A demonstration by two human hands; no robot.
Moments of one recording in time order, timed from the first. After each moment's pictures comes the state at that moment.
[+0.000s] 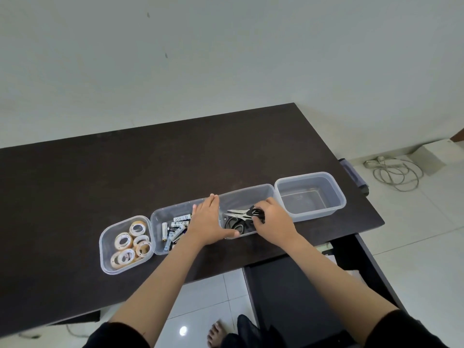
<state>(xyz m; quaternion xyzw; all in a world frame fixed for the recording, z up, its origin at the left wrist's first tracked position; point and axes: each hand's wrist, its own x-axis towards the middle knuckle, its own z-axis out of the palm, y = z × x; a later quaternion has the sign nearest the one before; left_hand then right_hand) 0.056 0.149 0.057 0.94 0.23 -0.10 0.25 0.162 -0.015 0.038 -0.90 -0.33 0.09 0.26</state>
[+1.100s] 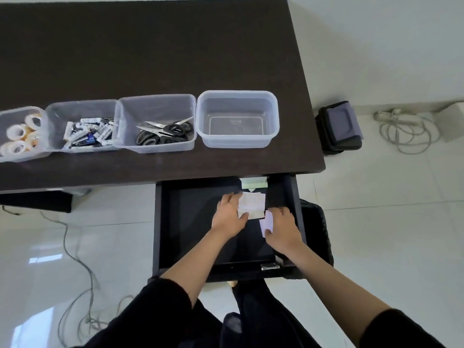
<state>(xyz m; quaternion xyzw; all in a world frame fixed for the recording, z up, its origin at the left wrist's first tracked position) 0.119 -0.161 -0.098 0.83 0.37 -0.11 0.41 0.205 -0.303 -0.094 -0.91 -0.28 0.31 0.08</state>
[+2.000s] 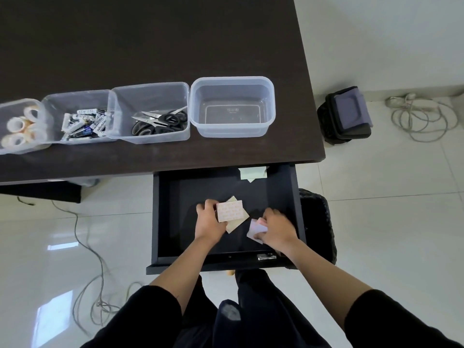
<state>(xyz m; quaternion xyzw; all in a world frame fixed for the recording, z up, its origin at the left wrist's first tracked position) 0.073 -0.168 -0.108 0.73 0.51 -0.08 0.46 0.199 -0.315 -0.113 -0.87 -0.29 0.38 0.08</state>
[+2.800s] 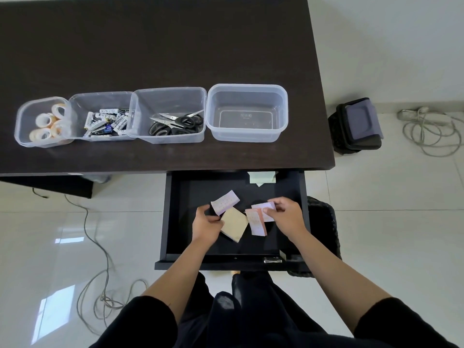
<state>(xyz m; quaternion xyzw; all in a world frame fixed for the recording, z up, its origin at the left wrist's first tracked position) 0.051 -0.158 -0.102 0.56 0.61 -0.01 0.56 0.222 -0.293 -0.105 -0.83 -0.10 0.38 0.40</state>
